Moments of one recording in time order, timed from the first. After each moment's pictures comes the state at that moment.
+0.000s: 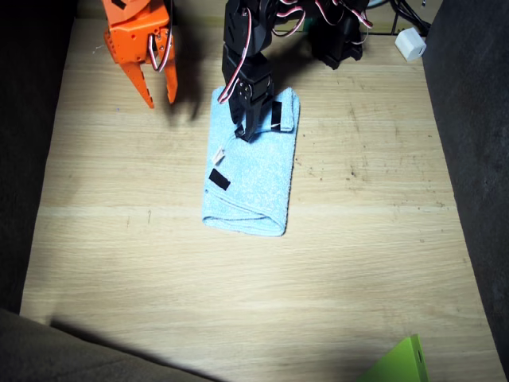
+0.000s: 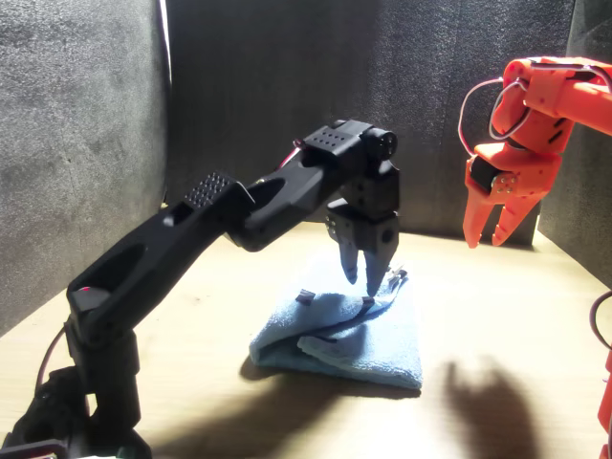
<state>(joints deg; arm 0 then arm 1) 18.2 28.2 1.7 117.5 90.4 113.6 92.2 80.2 101.2 93.5</state>
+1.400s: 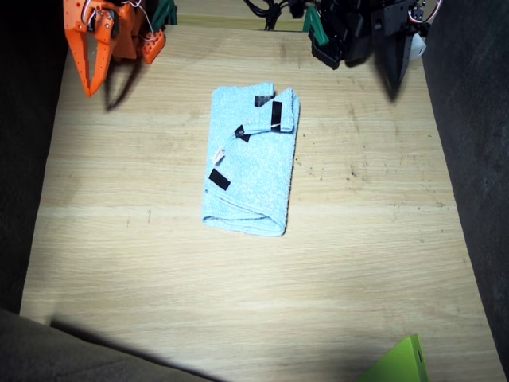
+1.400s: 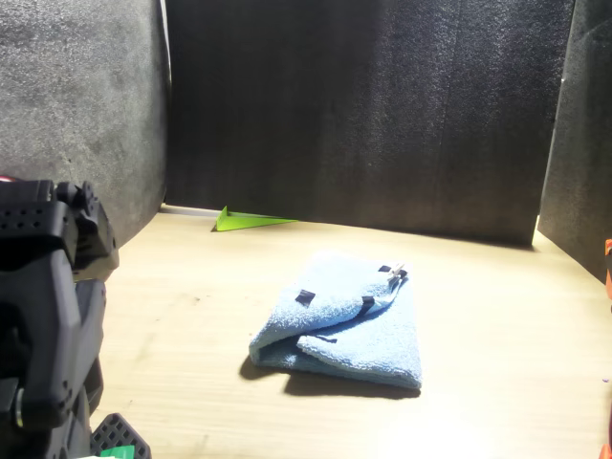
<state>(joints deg) 82.5 181.1 154.2 86.8 87.3 82.4 180.1 157.1 79.6 82.0</state>
